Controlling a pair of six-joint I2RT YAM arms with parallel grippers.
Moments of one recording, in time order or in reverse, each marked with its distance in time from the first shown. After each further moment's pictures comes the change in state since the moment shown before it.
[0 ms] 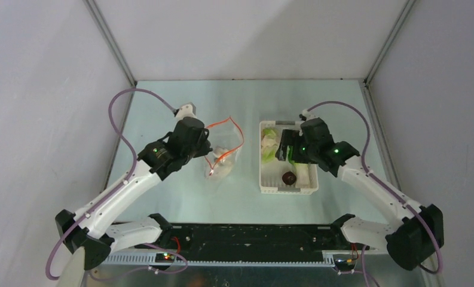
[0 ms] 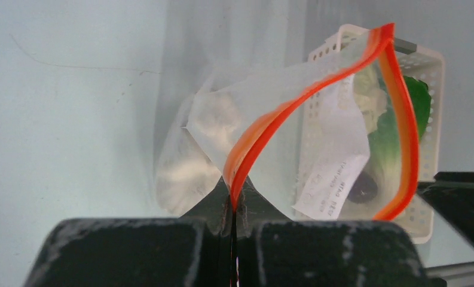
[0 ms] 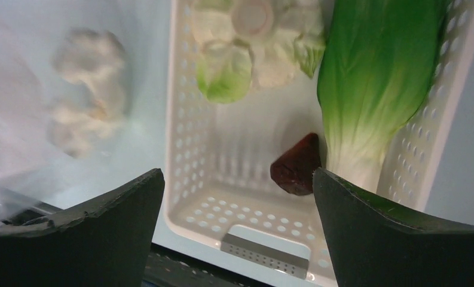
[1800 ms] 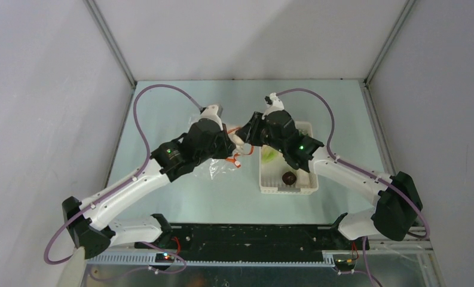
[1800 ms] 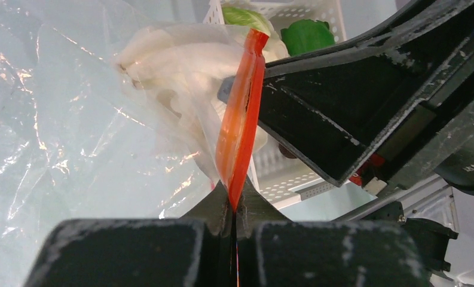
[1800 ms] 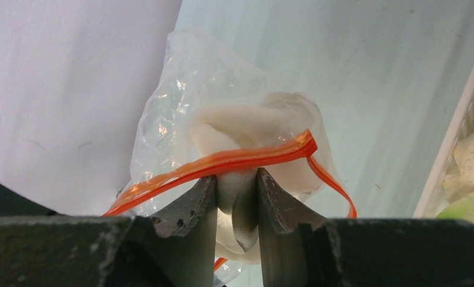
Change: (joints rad) left arm -0.162 0.060 0.042 0.122 0.131 0.054; right arm 0.296 0.284 0.153 0.537 0.063 0.216
